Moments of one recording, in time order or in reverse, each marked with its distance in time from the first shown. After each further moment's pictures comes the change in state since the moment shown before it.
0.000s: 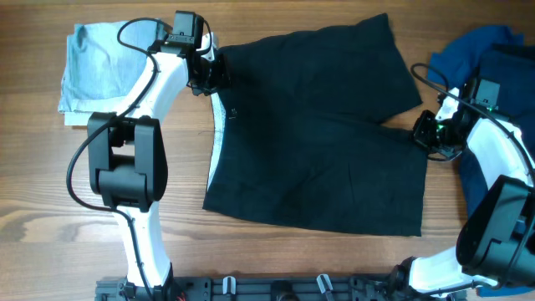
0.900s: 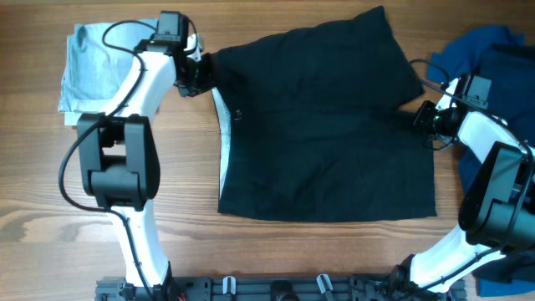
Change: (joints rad) left arm 0.066 -0.005 0.000 -0.049 -0.024 0.007; right arm 0.000 0.184 0.019 0.302 0.081 -0.006
